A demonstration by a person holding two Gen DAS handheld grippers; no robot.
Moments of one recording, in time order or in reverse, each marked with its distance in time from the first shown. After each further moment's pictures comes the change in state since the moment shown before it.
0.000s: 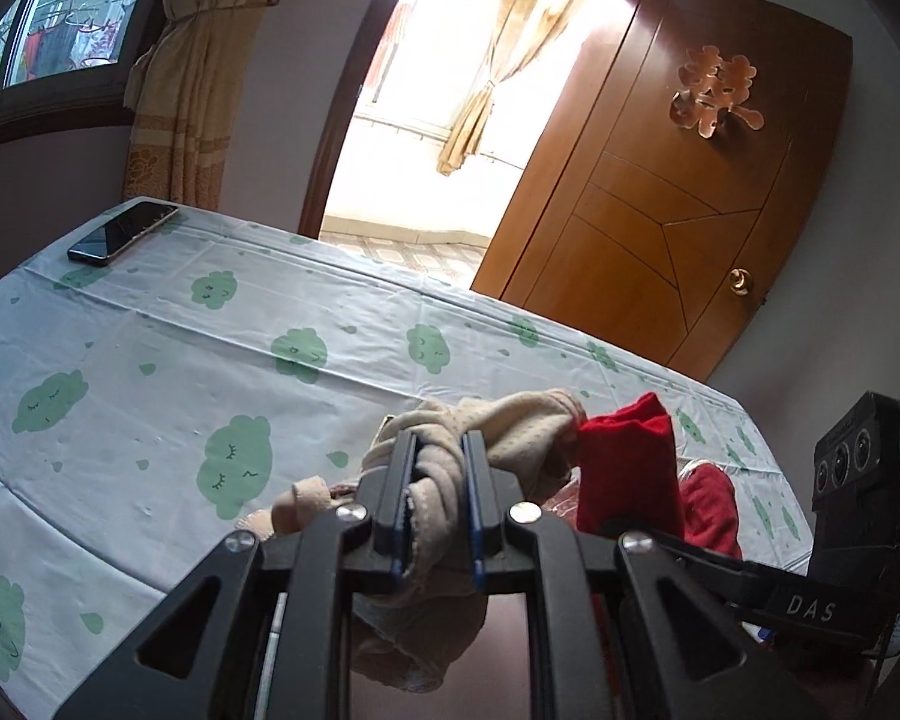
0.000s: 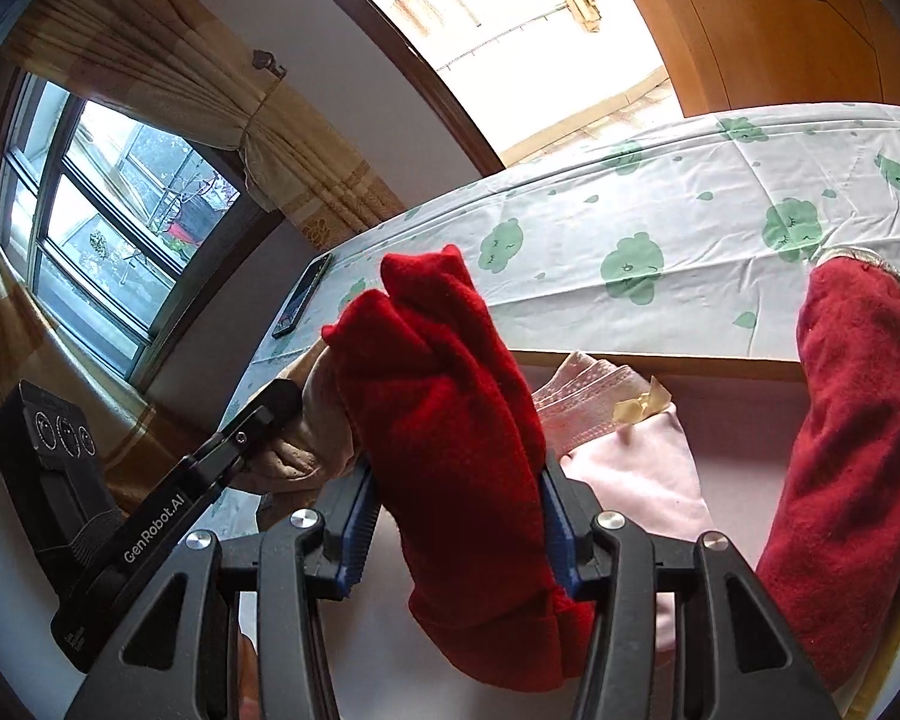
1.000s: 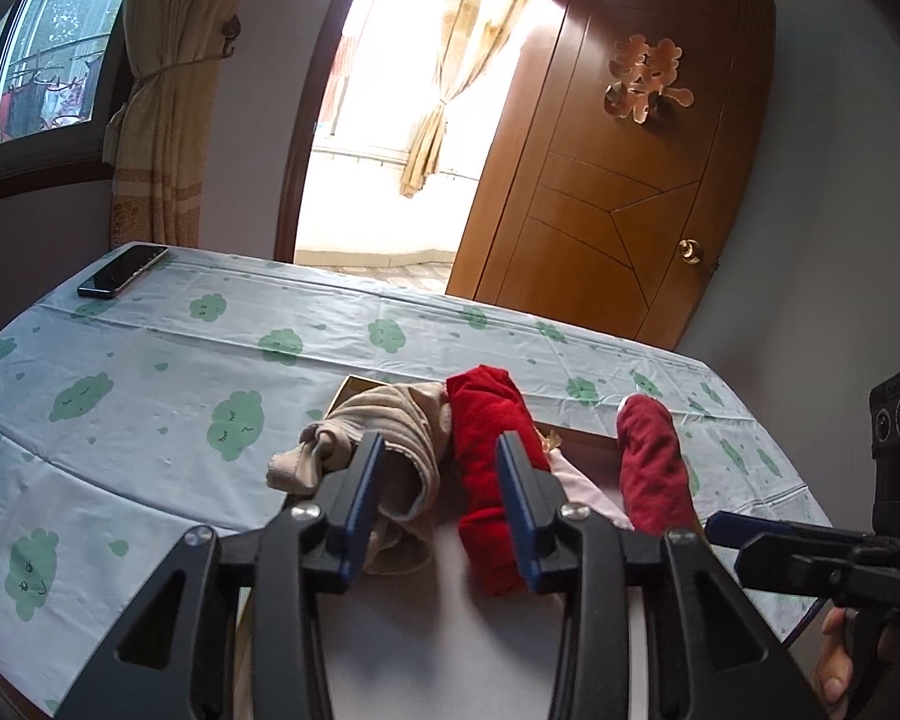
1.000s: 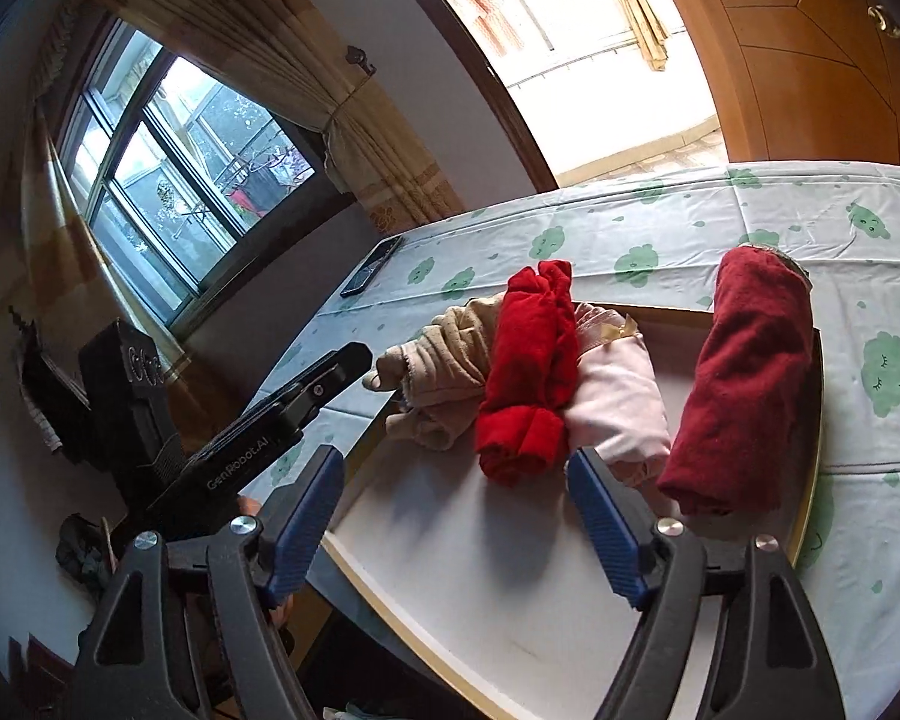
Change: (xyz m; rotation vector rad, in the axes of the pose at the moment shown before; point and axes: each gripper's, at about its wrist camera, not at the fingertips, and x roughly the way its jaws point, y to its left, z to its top) left arm -0.075 -0.033 -0.045 0.143 -0.068 -0.040; right arm -0.111 0.020 -0.070 -0.185 -0.040 0.094
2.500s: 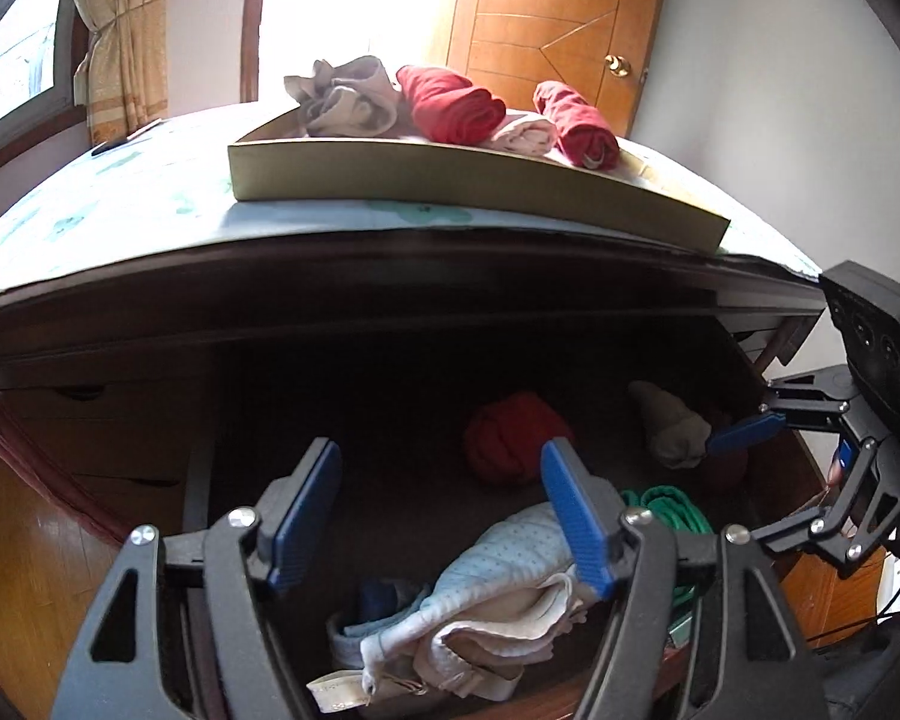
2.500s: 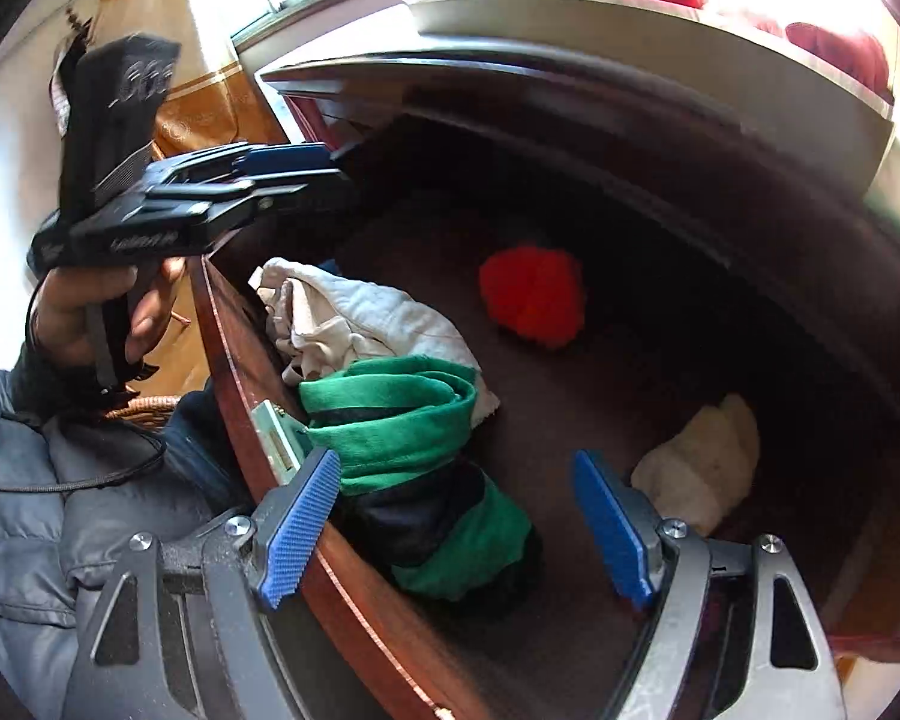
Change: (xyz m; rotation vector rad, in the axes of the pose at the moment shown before) left arm -0.090 0.007 -0.219 0.185 0.272 -0.020; right arm 0.007 -0.005 -0.247 -0.392 0.473 -0.014
